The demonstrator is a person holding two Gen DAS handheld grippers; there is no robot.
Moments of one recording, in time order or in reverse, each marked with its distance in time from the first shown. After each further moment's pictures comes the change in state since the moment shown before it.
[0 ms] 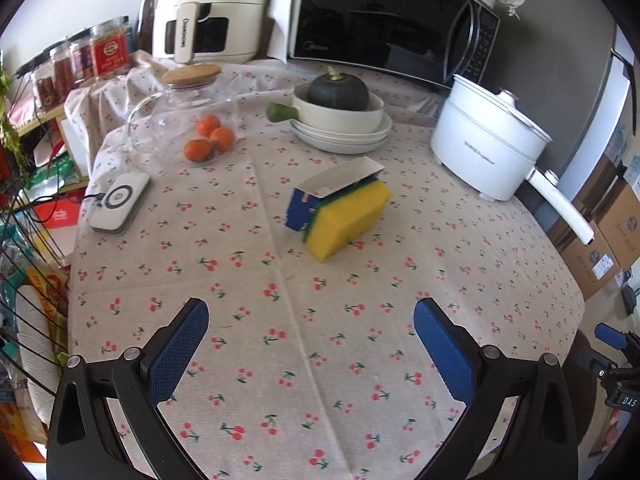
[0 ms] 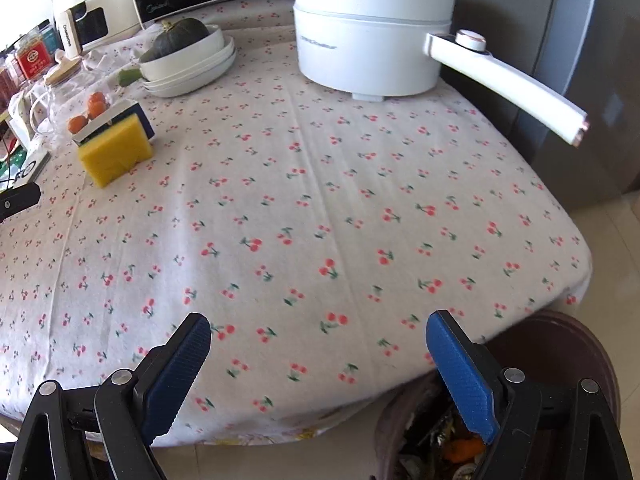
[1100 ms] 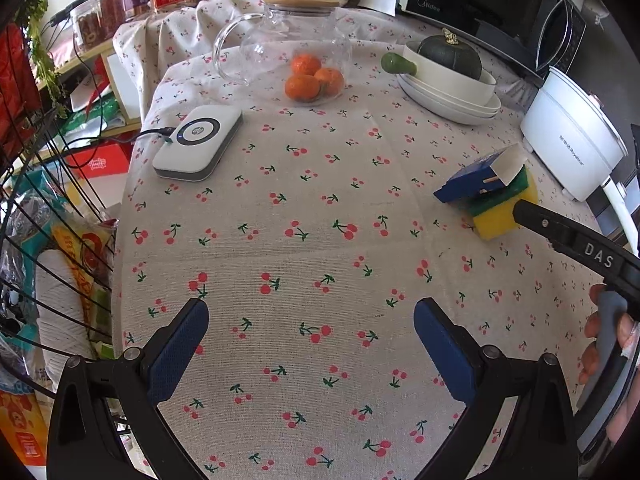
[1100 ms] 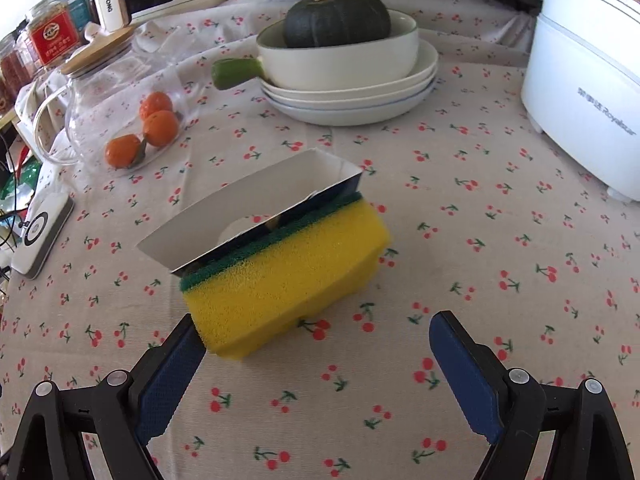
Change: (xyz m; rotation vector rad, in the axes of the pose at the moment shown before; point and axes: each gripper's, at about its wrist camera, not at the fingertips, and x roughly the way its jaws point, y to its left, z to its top) left arm 0.047 0.090 -0.004 -0.089 0.149 0.127; right arm 0.154 0.176 0.113 -0.038 -0.010 0.095
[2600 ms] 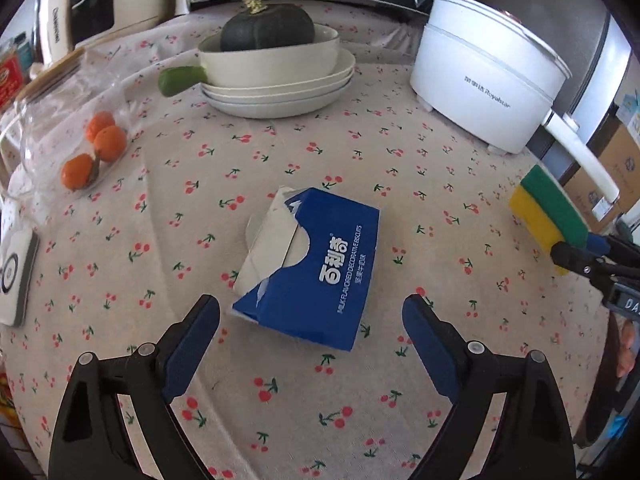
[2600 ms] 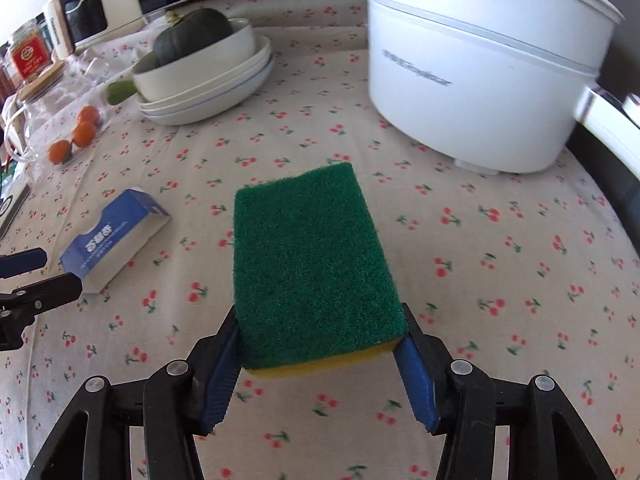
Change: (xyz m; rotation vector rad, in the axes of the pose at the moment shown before) left arm 0.061 -0.160 0.048 0.346 -0.006 -0.159; right arm -0.047 -0.170 -0.023 -0.008 0.027 -0.015
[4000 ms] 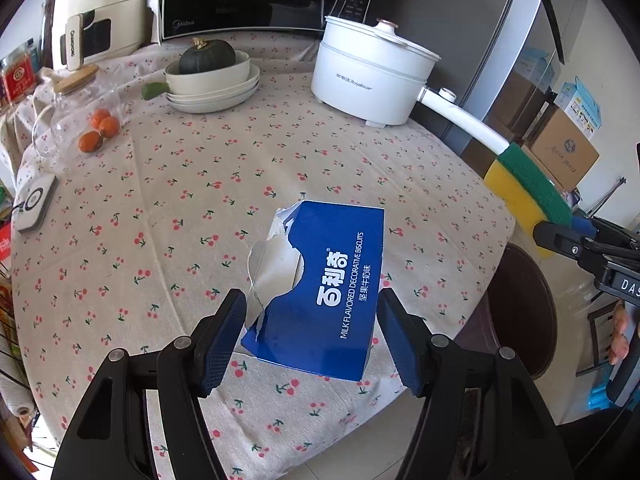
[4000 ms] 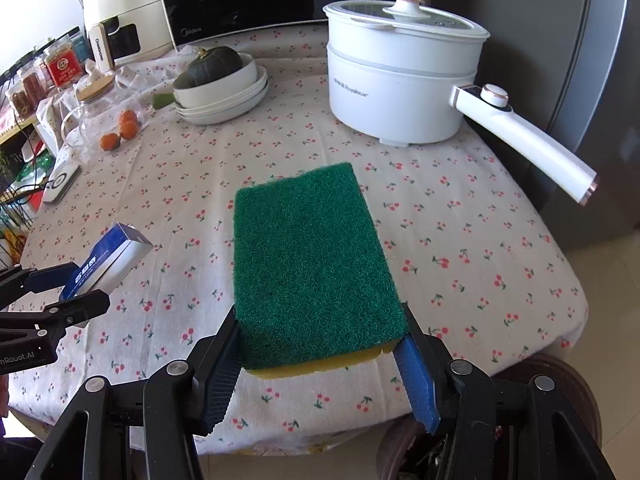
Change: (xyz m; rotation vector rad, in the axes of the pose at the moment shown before) left arm -0.150 -0.074 -0.108 -0.012 -0.048 -0.184; right arm -0.169 0.014 -0.089 -0.006 -0.050 -0.051
